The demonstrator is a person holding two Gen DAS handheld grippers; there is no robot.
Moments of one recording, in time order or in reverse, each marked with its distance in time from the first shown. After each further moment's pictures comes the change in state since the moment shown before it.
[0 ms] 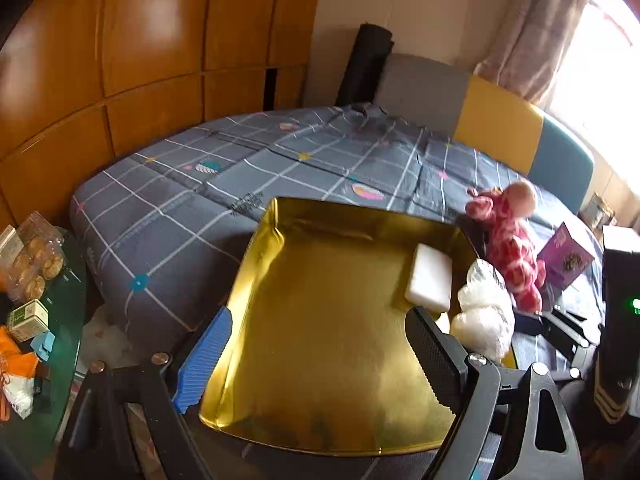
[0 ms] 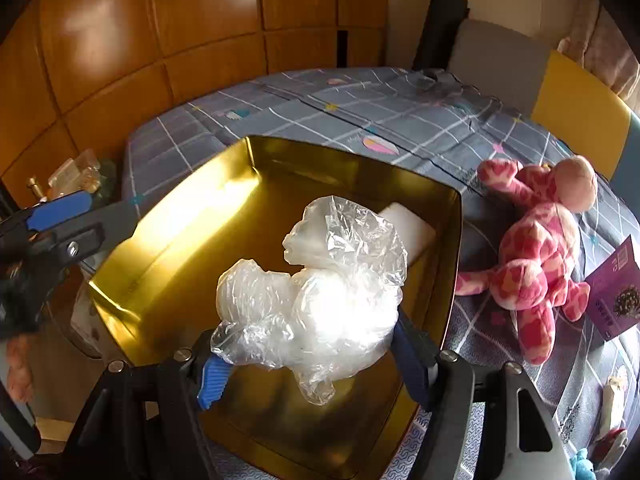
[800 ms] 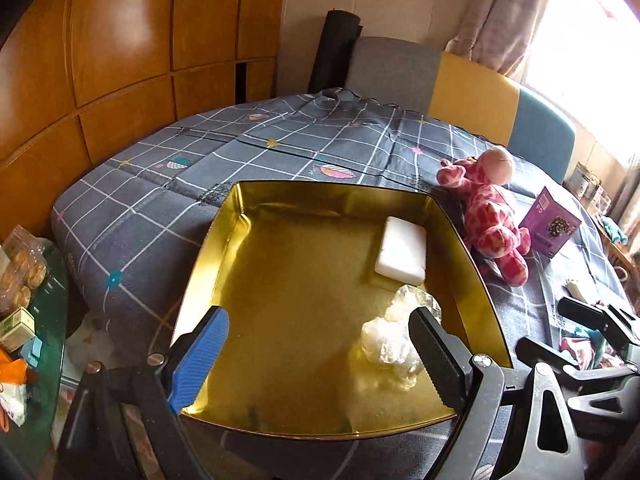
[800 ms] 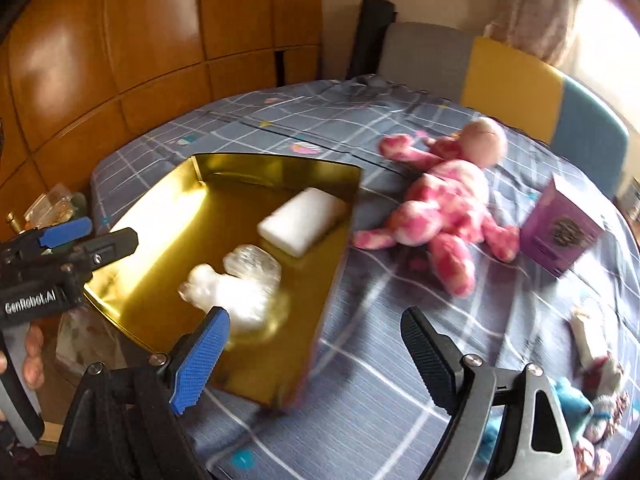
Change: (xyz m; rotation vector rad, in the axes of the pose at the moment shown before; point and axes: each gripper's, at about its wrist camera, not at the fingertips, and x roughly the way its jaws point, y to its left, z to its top) left arm 0.002 -0.032 -0.016 0.090 0.029 -0.051; right arm -0.059 -0.041 -0.054 0.149 -0.081 -0.136
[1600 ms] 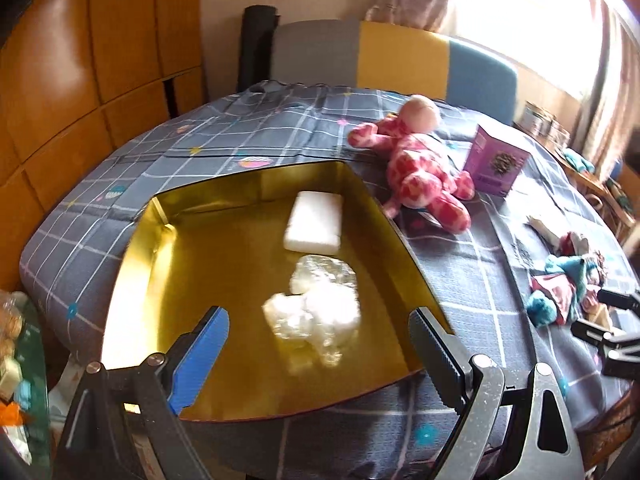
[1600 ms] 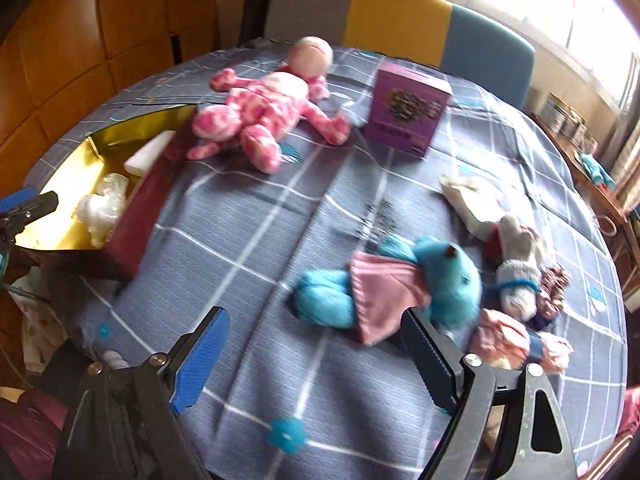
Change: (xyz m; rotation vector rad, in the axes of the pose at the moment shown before) left arm -0.001 -0.075 -0.019 0.231 0.041 -0.111; right arm -0.058 -0.121 -0.098 0.204 0.133 -0.233
